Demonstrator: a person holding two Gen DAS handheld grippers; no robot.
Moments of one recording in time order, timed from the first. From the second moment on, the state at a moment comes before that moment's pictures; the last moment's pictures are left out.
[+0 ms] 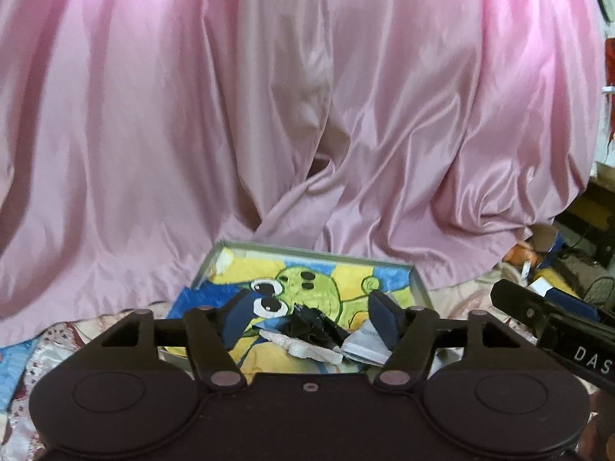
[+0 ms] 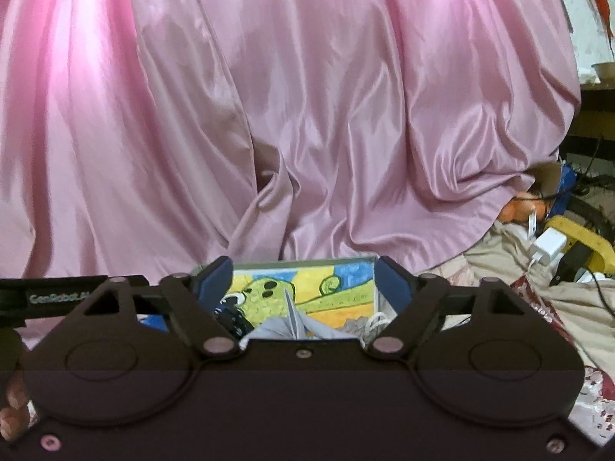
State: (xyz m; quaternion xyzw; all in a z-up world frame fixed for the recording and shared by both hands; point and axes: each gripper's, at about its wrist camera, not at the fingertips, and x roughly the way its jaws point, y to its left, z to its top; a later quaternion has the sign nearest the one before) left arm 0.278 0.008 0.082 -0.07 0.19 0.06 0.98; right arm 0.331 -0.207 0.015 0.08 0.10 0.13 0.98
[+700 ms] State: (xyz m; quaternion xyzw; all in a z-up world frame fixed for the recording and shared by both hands) left arm 0.138 0.016 0.122 -0.08 0.07 0.07 0.99; right arm 0.193 -0.242 0.063 0.11 0.04 0.15 0.98
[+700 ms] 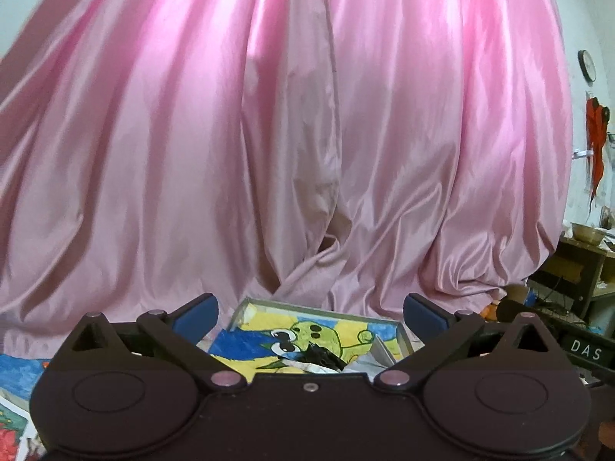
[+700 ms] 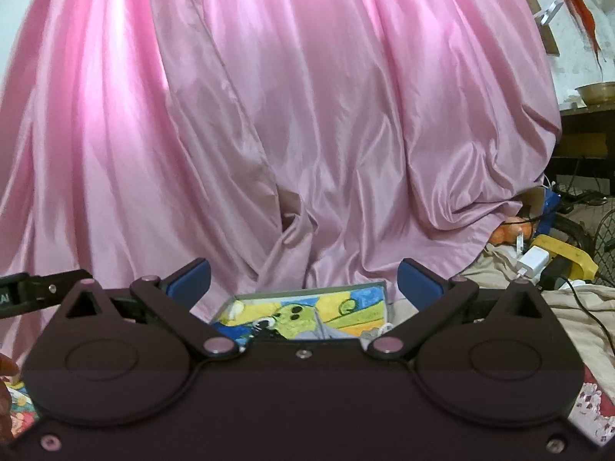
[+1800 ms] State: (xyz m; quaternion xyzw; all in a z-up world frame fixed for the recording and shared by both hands) left arm 0.012 0.064 0.036 -0.02 0.19 0.06 0.98; right arm -0.016 -0.179 -0.033 0.02 0.13 0.18 0.98
